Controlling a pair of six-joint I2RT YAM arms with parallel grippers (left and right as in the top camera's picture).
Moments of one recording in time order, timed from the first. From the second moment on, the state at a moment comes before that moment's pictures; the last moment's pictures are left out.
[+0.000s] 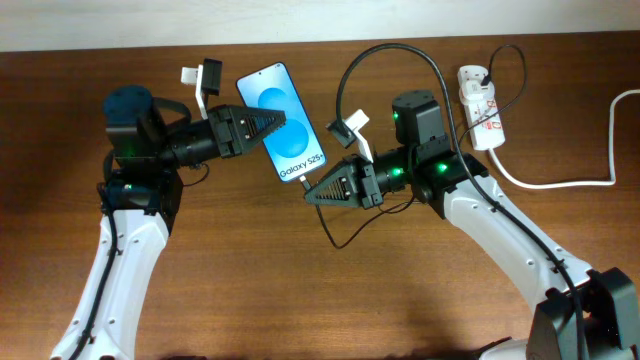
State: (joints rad) left arm -0.02 1.40 1.08 0.16 1.21 -0.90; right arm 0.37 1.59 1.13 -0.19 -1.46 0.31
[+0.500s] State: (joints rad) left arm -0.02 1.40 1.08 0.16 1.21 -0.90; right arm 0.33 1.59 1.13 -0.23 -1.52 0.31
